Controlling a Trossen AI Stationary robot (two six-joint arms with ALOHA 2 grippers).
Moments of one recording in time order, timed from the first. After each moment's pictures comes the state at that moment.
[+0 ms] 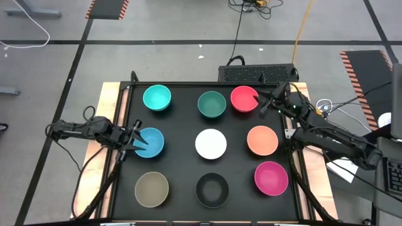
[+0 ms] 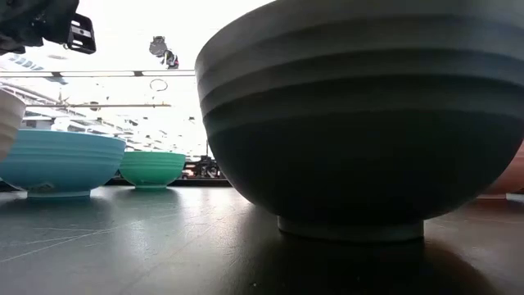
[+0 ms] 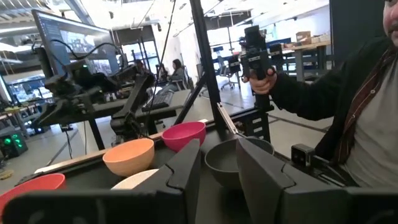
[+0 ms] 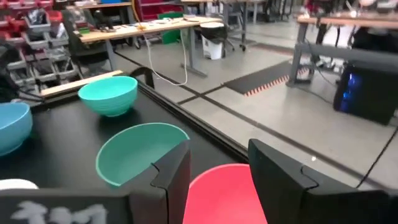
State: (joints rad) left arm -0.13 0.01 0.14 -0.01 0.29 0.18; right arm -0.68 0.54 0.34 0.02 -0.01 0.06
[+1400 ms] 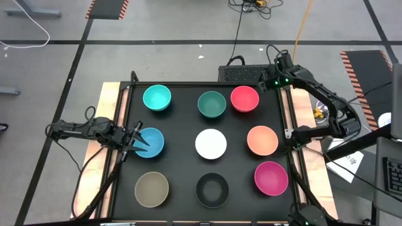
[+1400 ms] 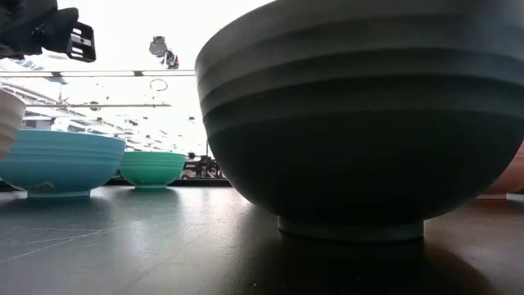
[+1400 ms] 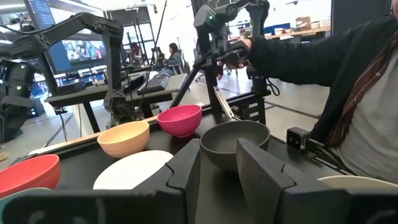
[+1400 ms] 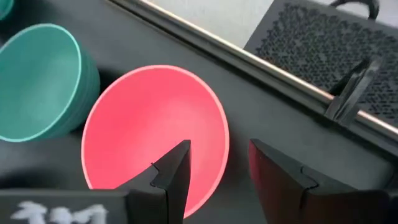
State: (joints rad) left arm -0.13 0.01 0.14 -0.08 0.29 0.17; right arm -1.15 1.29 0.95 -0.66 -0.32 -0.05
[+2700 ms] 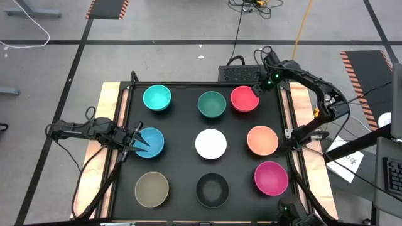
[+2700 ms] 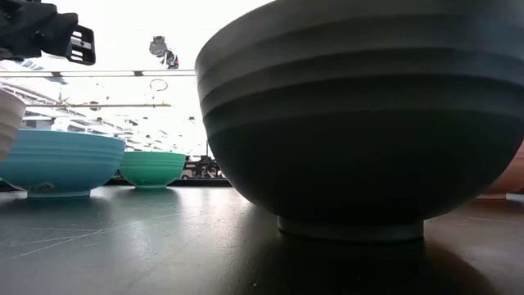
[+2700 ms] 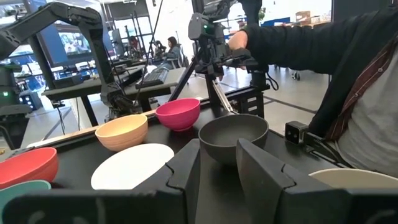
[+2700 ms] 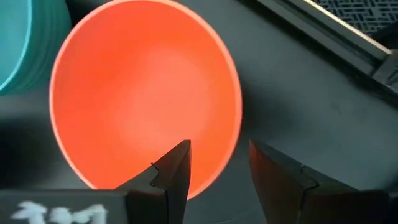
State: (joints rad) left arm -0.13 0.01 0.14 -0.11 0.29 0.17; right arm -1.10 1.53 1.10 -0.88 -0.29 -0.12
